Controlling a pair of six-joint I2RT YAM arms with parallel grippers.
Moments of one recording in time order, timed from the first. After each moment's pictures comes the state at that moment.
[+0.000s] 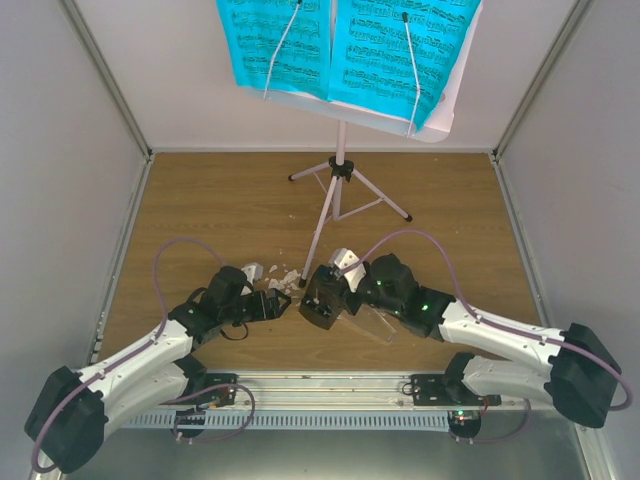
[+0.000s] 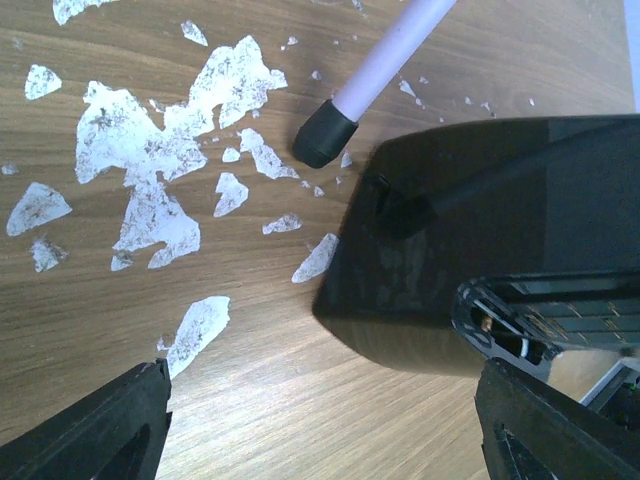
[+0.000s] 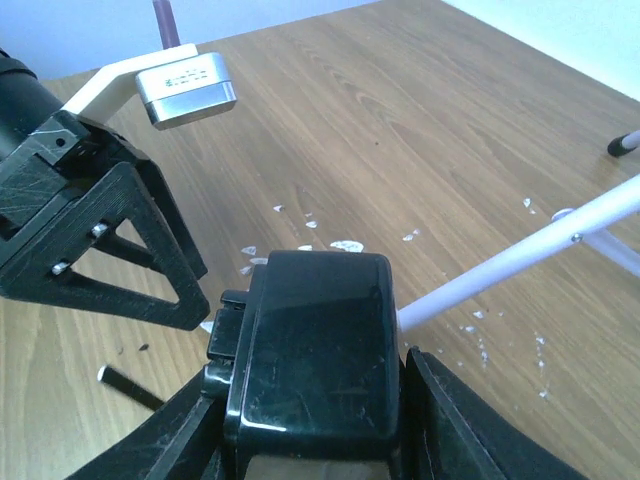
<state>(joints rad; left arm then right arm) -0.59 0.88 0.34 -0.22 0.25 -0.75 0.93 1.08 0.57 0.09 -0.08 -0.06</state>
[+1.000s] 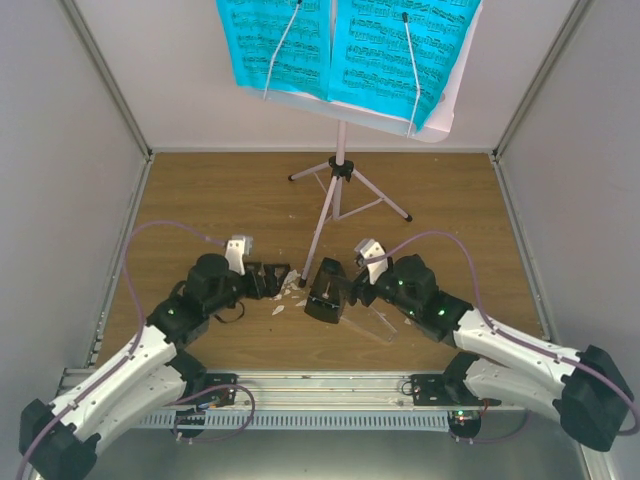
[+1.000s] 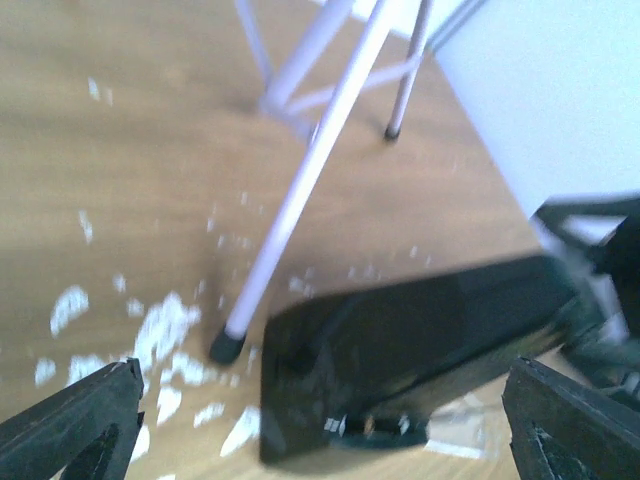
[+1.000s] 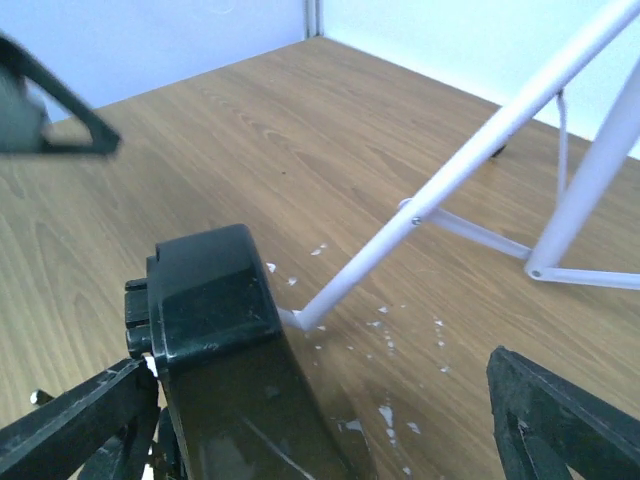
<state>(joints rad) -0.59 0.72 0.45 -0.20 0.15 -0.61 0.83 0.99 0.49 0.18 -0.03 -0.02</state>
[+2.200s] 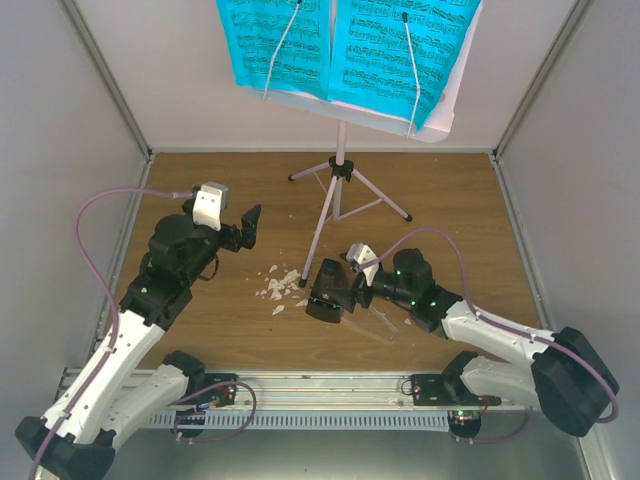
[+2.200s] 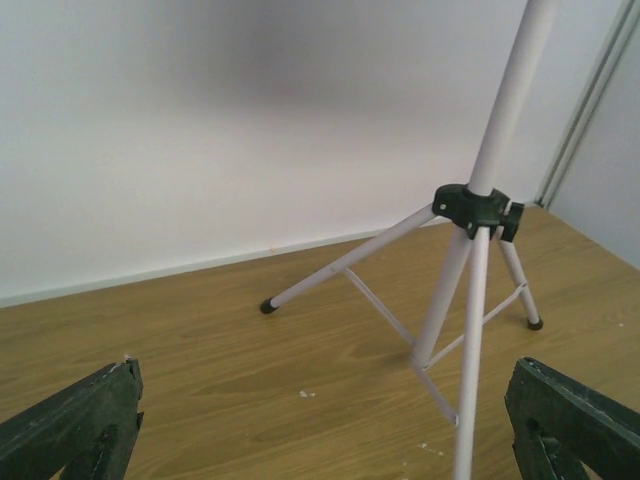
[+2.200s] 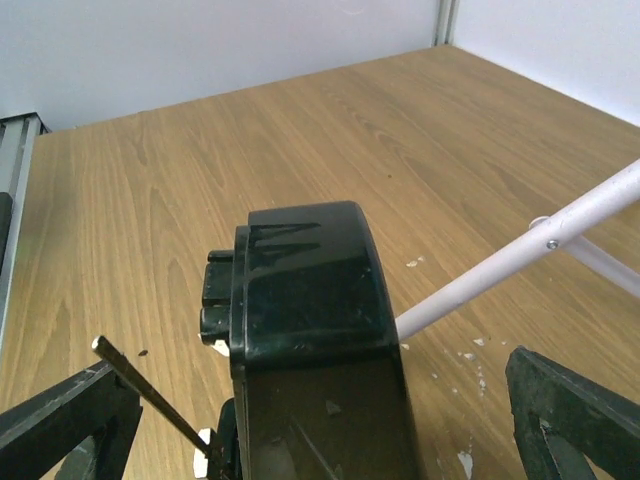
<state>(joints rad) -0.41 0.79 0.87 -0.24 -0.05 -0.08 0.70 1.11 0.44 0.35 -0.42 -0.11</state>
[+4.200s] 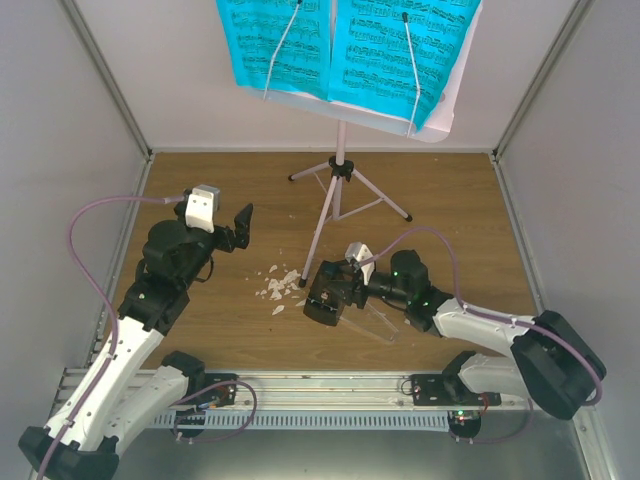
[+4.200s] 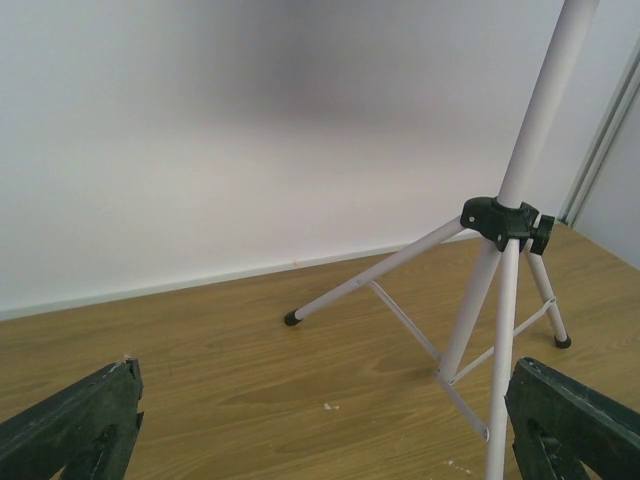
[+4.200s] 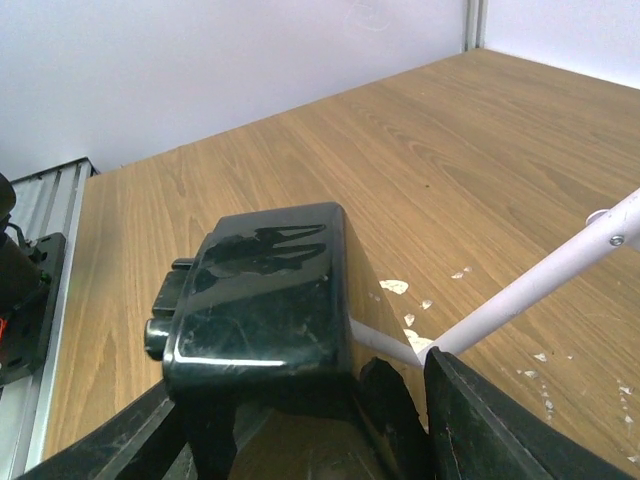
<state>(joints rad) -0.36 0.75 0.81 -0.18 -0.05 -0.06 0.69 1.22 0.40 0.56 -0.50 0.02</state>
